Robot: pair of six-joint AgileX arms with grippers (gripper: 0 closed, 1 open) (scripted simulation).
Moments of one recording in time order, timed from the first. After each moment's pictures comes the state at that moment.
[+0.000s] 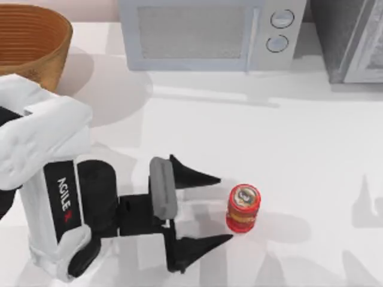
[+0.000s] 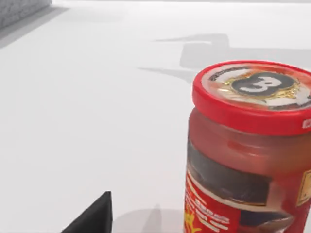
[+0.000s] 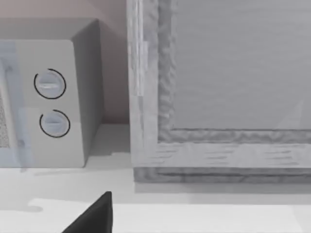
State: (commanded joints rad) left arm -0.53 2.32 0.54 1.59 0.94 0.17; right arm 0.00 0.00 0.00 0.00 0.00 0.00
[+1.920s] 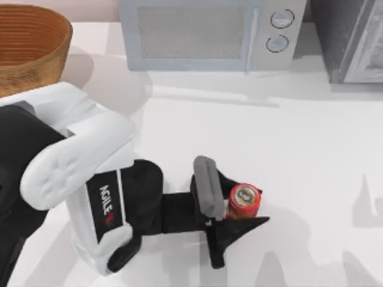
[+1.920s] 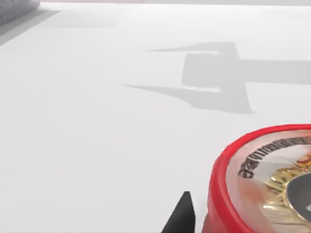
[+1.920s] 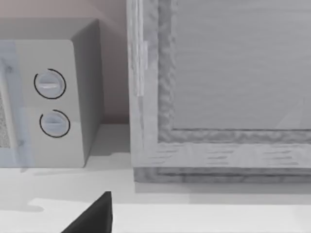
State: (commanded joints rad) left arm -0.68 2.38 0.70 1.52 0.79 0.13; right arm 0.00 0.00 0.00 0.00 0.00 0.00
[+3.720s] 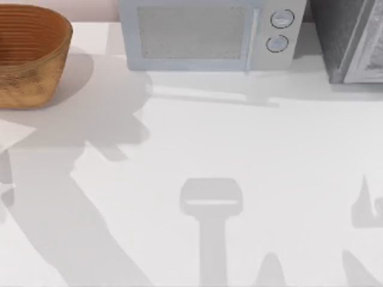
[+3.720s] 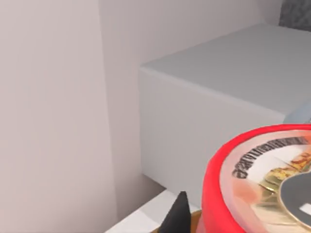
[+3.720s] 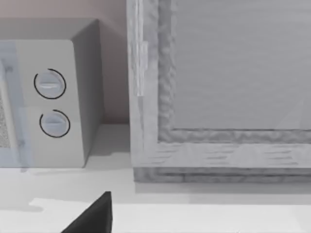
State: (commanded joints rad) left arm 0.48 2.02 1.55 0.08 1.29 0.39; right arm 0.00 0.00 0.00 0.00 0.00 0.00
